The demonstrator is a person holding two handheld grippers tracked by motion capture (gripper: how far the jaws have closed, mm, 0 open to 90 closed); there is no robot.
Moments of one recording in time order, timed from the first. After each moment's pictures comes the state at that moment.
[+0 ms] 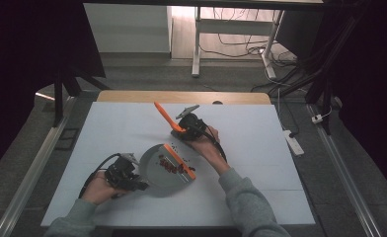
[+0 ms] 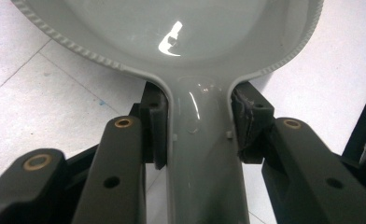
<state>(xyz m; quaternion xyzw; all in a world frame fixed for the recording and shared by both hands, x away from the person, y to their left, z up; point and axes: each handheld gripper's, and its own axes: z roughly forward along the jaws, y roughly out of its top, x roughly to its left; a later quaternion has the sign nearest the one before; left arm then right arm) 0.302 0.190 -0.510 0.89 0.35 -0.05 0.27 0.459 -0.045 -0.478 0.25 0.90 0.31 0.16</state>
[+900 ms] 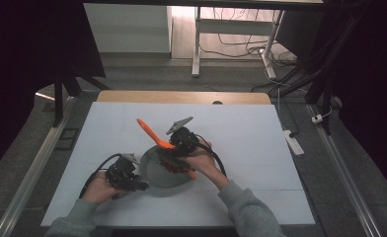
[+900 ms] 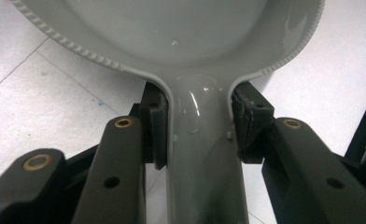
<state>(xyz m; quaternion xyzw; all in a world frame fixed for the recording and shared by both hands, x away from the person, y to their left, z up) 0.303 0.189 -0.512 0.89 0.35 -0.05 0.27 0.401 -0.031 -0.469 0.18 0.92 0.35 0.07</state>
